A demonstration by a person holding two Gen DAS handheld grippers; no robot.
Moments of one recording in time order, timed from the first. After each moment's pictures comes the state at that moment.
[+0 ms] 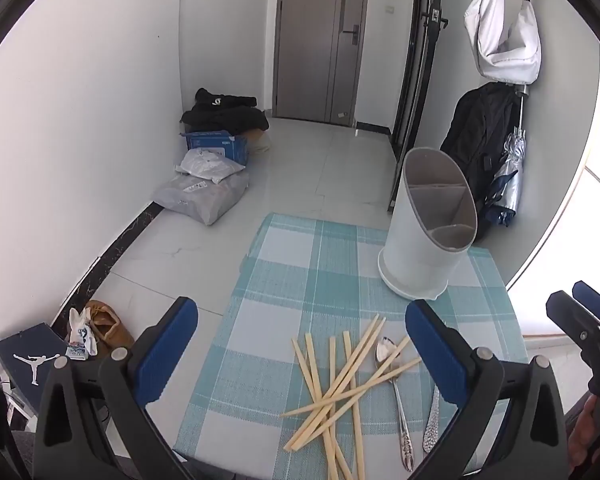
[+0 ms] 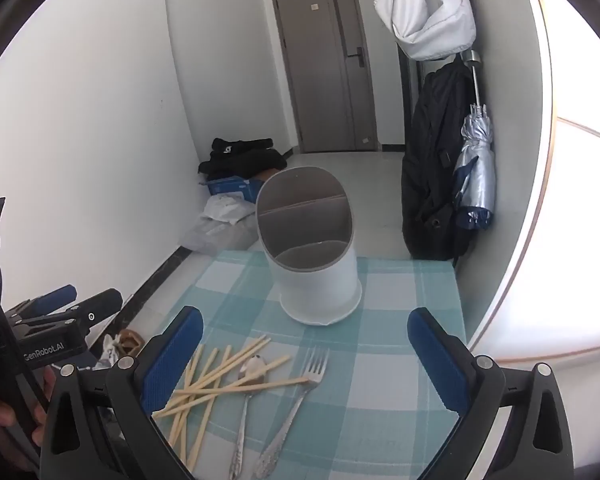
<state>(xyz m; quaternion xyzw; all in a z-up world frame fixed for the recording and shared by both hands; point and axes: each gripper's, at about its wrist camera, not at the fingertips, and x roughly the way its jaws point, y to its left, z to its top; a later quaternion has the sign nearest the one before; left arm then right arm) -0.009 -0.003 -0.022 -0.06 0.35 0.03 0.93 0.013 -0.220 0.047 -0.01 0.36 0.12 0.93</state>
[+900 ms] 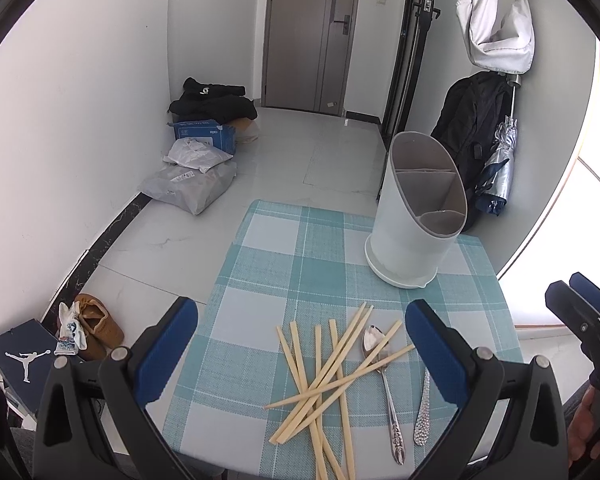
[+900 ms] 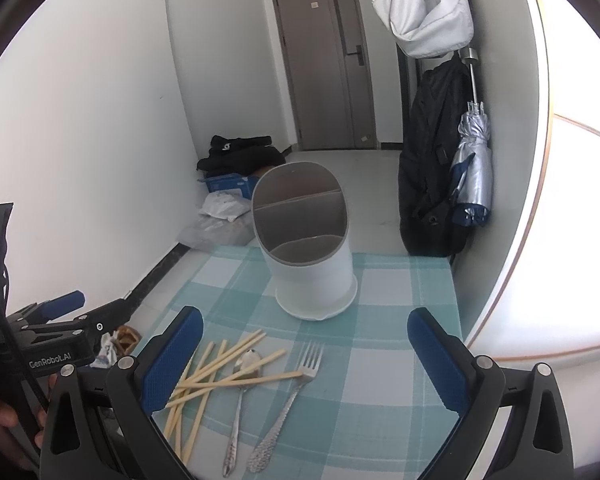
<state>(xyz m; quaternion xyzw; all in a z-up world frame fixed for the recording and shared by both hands) -0.007 -0.011 -0.026 -0.06 0.37 0.02 0.93 0.009 -0.225 0.046 -0.01 0.36 0.12 0.93</state>
